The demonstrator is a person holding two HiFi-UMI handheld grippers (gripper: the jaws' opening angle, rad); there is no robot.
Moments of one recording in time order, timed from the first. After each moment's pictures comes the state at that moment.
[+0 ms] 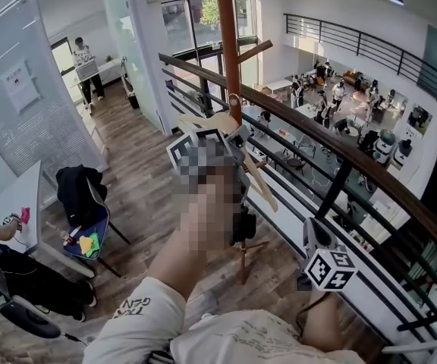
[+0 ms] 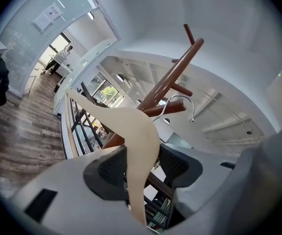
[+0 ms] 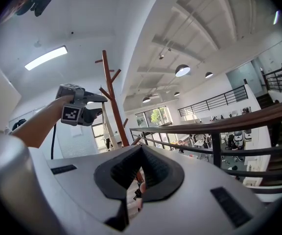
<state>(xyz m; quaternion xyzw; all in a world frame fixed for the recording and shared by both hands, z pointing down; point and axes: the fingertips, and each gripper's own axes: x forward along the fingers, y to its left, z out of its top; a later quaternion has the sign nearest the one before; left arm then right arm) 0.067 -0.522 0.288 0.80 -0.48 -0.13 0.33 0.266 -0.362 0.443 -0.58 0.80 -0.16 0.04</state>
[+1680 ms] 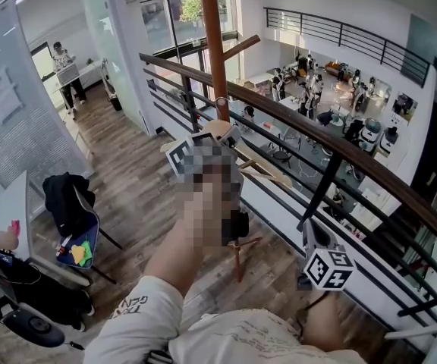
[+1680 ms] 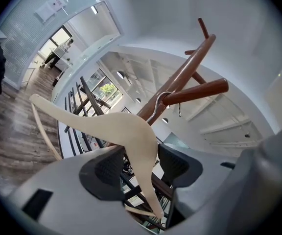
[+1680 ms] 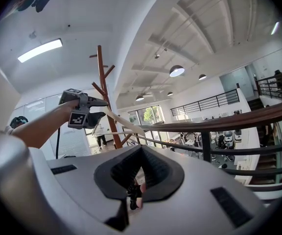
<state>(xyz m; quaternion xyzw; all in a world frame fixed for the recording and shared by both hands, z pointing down) 0.077 -0.563 0.329 0.80 -0.46 -0.14 0.34 0.283 -0.356 0.459 -0.62 0.77 -0.17 0.02</state>
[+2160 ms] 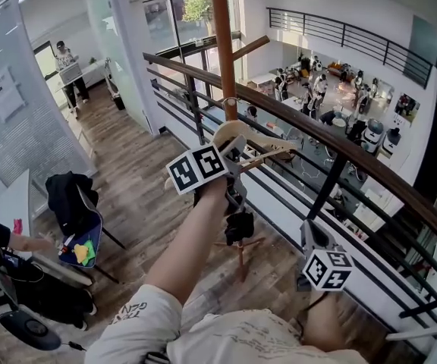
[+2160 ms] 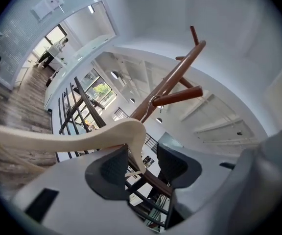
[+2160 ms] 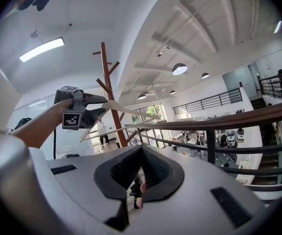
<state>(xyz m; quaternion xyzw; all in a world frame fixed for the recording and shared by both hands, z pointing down) 0.071 -0.530 0.324 0.82 -0.44 -0.15 0.33 0.260 -0.359 0.461 -0.61 0.78 -0.17 0.01</state>
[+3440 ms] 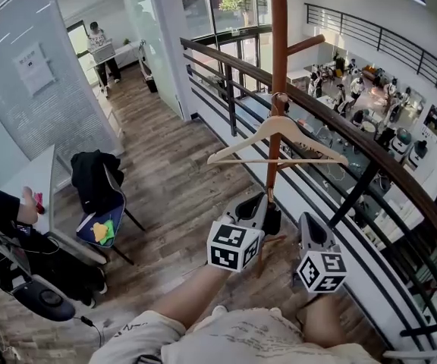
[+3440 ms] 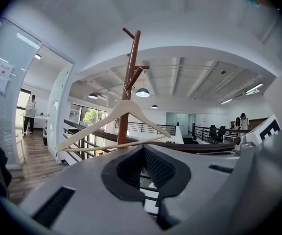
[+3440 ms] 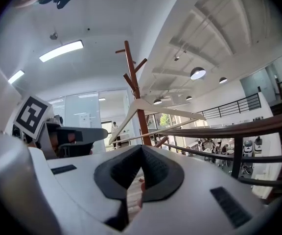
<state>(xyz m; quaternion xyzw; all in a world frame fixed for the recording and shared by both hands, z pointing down) 0.050 -0.405 0.405 0.87 -0.49 0.02 0.07 0.159 -0.377 0.438 -0.54 0.83 -0.11 0.02</state>
